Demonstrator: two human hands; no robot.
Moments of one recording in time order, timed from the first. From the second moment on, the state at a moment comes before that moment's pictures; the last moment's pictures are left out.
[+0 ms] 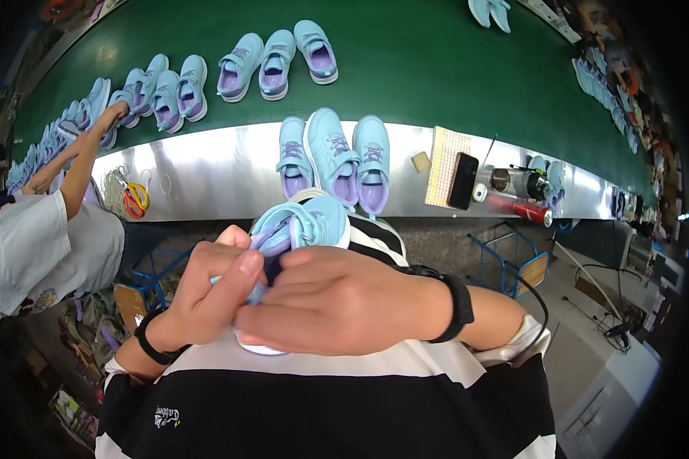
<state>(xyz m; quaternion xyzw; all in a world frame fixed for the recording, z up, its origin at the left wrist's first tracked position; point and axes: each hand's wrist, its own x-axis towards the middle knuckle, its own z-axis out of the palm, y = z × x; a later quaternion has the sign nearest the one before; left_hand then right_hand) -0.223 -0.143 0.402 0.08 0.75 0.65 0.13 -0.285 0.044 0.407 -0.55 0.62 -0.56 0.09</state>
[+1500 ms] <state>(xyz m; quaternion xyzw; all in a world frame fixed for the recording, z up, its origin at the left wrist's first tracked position) -0.213 -0.180 0.419 0.08 0.75 0.65 0.13 -0.276 0.010 0.413 -0.59 0.59 -0.55 0.07</state>
